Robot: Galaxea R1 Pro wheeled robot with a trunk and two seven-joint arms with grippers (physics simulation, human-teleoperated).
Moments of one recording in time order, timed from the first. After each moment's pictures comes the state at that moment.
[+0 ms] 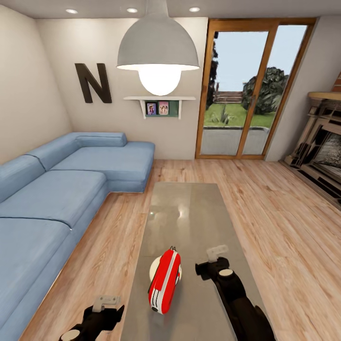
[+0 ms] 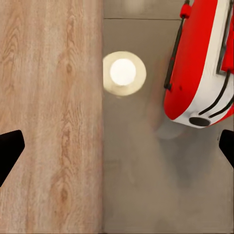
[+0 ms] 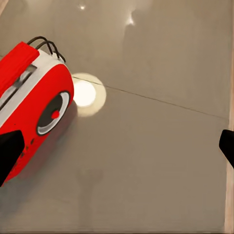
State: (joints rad) left arm 0.00 0.06 -0.08 -1.32 0.09 0.45 0.00; right arm -0.30 0.13 0.14 -1.30 0.25 0.70 0.00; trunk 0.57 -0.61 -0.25
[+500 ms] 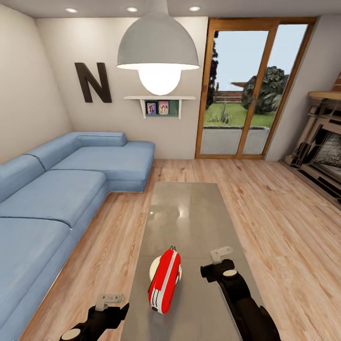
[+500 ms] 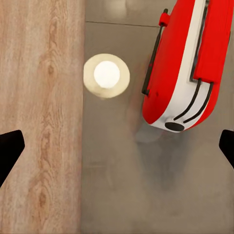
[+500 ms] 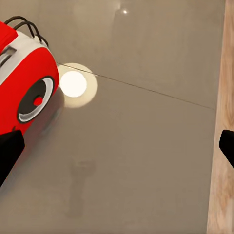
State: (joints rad) left arm 0.00 0.04 -0.08 -1.33 0.13 0.45 -0.04; right arm -0.30 0.09 0.14 -1.30 0.25 0.73 0.00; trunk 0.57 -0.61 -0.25
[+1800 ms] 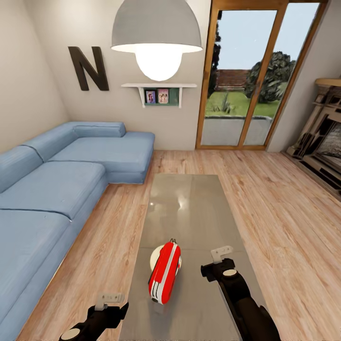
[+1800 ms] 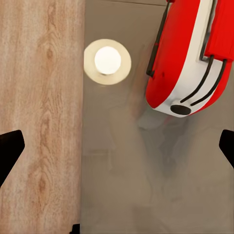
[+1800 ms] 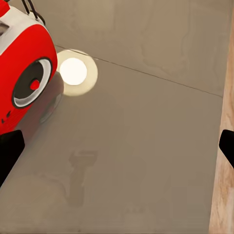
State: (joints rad) left arm 0.00 0.04 -0.08 -1.33 0.13 0.45 -0.04; right arm -0.30 0.09 0.14 -1.31 0.26 0.73 -0.01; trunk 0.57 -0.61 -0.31
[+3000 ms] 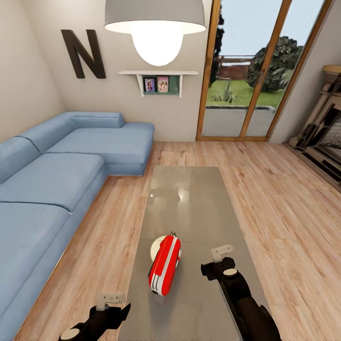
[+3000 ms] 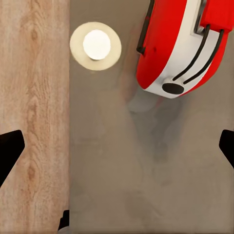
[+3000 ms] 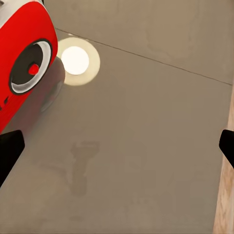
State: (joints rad) left arm 0.00 0.05 -0.08 -1.33 0.13 0.45 -0.10; right arm -0.30 0.09 0.14 -1.32 0.26 0.73 -0.01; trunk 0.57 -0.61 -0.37
